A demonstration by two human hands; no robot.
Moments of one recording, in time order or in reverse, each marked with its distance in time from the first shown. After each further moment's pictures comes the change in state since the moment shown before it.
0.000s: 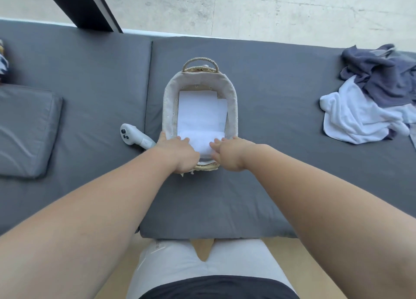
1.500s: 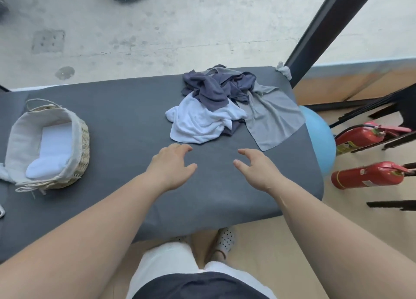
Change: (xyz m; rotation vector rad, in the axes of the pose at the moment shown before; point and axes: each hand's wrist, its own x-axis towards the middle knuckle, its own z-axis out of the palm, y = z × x) left_hand -0.033 0.498 -0.117 -0.481 0.546 0.056; right_hand -0.333 0.404 0.302 1.004 0.648 0.386
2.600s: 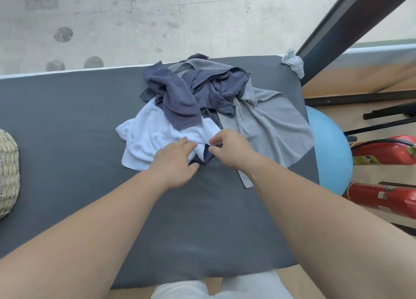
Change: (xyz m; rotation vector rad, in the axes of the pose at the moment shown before) left_hand 0.247 0.079 0.064 0.076 -0.142 -0.016; right_hand 0.269 0.040 -0.056 -0.004 -0.187 -0.125
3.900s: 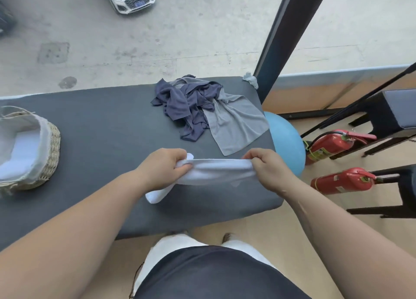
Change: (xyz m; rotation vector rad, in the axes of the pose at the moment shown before) left_hand -0.261 0.053 -0.009 -0.115 0.197 0.218; right_hand -0.334 0.028 -0.020 0.215 0.311 -0.071
